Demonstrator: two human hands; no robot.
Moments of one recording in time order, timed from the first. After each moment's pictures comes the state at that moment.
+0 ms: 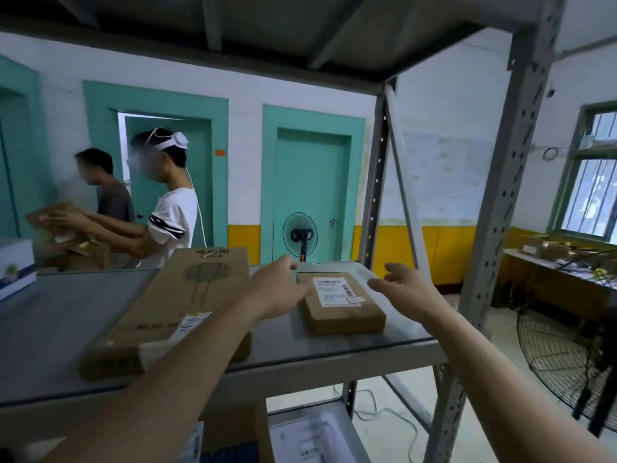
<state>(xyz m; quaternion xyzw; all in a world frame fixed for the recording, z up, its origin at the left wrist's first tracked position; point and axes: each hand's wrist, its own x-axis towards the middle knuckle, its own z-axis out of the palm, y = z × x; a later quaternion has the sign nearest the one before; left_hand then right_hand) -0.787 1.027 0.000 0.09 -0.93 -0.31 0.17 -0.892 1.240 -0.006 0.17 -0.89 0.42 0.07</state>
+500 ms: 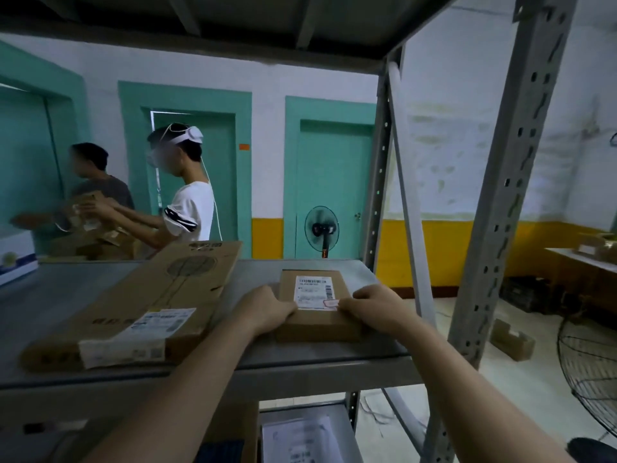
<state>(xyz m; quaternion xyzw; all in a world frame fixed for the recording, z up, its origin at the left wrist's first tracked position) -0.848 1.065 -0.039 0.26 -0.90 -0.32 0.10 -0.975 1.242 -0.047 0.24 -0.92 0.31 -0.07</state>
